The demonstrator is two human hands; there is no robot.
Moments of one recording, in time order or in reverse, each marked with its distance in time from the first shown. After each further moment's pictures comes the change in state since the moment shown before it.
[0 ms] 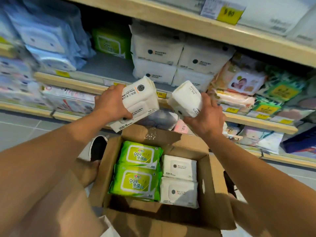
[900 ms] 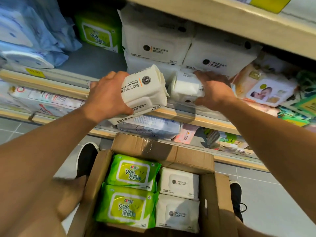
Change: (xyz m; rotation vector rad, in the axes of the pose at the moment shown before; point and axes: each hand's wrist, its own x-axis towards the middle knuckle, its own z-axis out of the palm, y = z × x) left_hand 0.079 0.014 0.014 -0.037 0.050 0.149; right_hand 0.178 0.017 0.032 -0.303 -0.288 -0.333
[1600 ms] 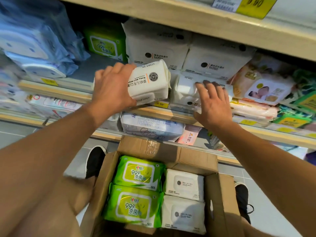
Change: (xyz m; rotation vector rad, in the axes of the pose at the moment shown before) left_hand 0.003 0.018 -0.025 0.212 0.175 0.120; right_hand -0.058 -0.022 0.022 -0.090 0.268 0.006
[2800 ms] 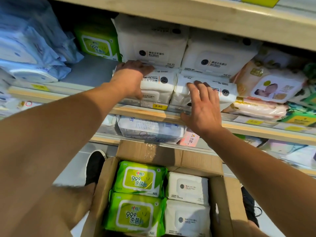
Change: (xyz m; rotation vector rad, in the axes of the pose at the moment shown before) left_hand 0.091 0.005 0.053 0.276 -0.270 0.201; right_hand 0.003 -0.029 0.018 0.157 0.071 0.028
